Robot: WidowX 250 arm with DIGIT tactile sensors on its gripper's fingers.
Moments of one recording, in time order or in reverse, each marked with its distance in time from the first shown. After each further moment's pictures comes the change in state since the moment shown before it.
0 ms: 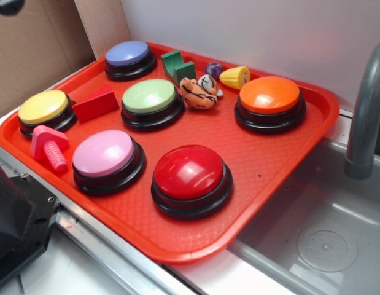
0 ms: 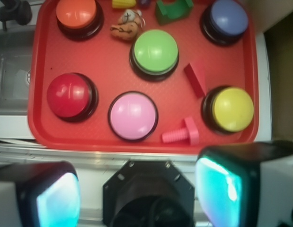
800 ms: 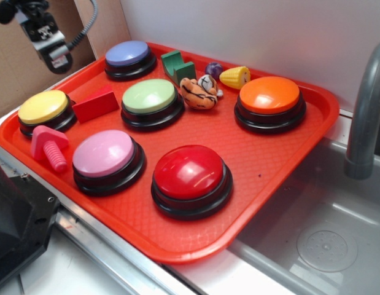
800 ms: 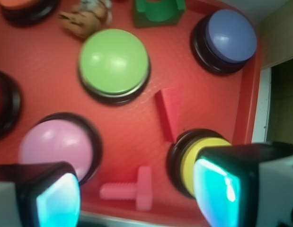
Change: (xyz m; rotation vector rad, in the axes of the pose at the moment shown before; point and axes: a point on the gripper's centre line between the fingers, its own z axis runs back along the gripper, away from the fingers) arm 0.043 0.064 -0.102 0.099 0.035 -0.190
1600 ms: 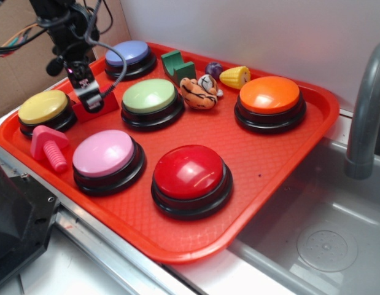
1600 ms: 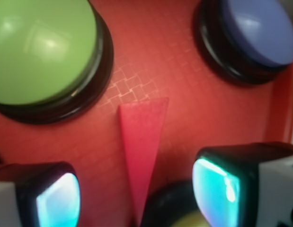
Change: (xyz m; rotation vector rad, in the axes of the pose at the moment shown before) arm 0.019 0.039 -0.081 0.020 -0.051 -0.114
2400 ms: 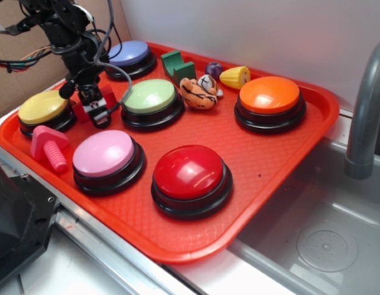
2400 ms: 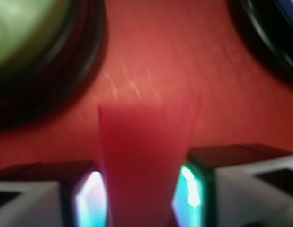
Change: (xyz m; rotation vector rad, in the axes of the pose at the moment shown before) arm -0.004 -0.001 -0.030 -0.025 0.033 -0.015
